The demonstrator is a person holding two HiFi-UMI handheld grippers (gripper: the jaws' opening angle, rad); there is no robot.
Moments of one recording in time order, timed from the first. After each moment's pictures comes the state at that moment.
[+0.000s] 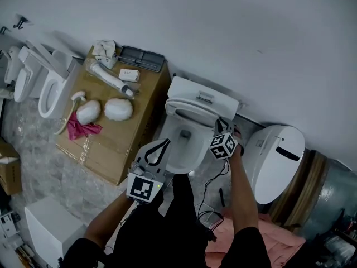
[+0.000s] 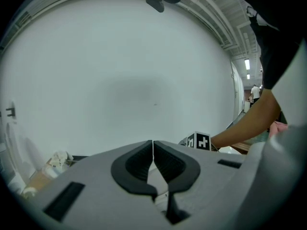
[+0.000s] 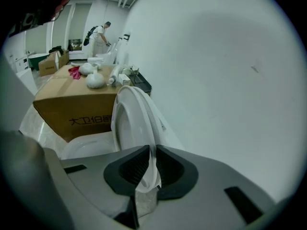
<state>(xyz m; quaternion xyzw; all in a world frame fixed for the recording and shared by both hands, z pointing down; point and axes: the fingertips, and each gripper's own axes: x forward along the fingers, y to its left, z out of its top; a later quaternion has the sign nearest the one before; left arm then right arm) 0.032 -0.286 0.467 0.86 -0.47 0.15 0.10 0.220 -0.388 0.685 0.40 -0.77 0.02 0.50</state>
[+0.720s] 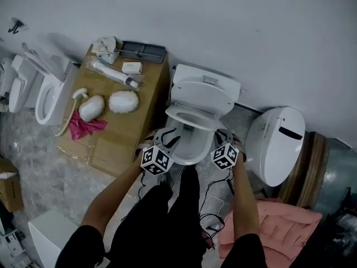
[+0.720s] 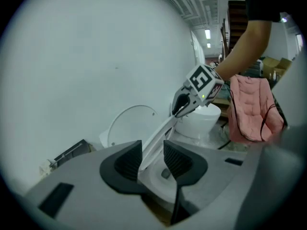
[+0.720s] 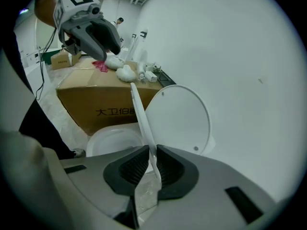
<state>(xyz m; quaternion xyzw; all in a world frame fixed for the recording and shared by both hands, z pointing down) 0.006 -0.223 0.633 0.90 -0.26 0.36 -0.02 0.176 -0.230 0.711 0.35 -0.77 0.02 0.53</state>
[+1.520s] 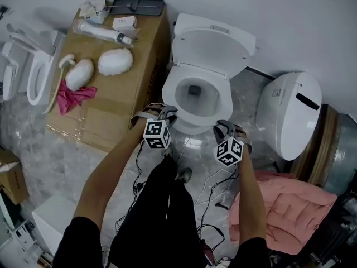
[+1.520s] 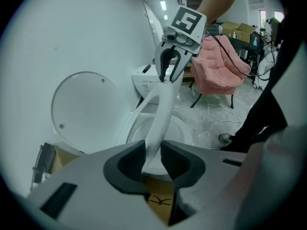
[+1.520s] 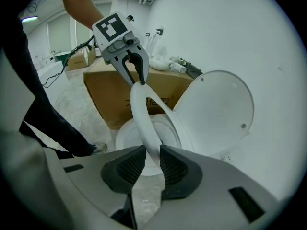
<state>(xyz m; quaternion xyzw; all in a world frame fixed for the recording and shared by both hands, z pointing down) -0.009 -0.145 0.811 0.85 -0.06 0.51 -0.13 0.144 -0.098 0.810 0.28 -0.80 0.04 0.53</state>
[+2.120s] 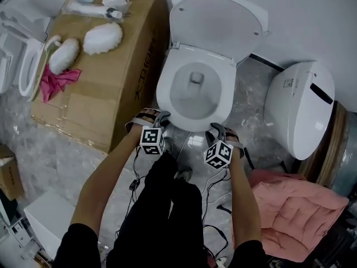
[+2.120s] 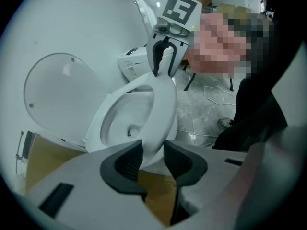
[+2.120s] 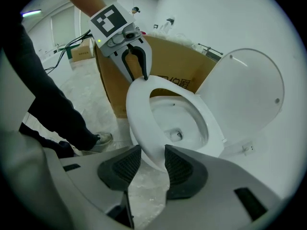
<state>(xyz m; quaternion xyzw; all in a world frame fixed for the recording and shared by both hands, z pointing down) -0.036 -0.060 0.968 0.82 -0.06 0.56 -0.15 0.118 -0.017 0.972 0.25 -0.79 0.04 0.55</state>
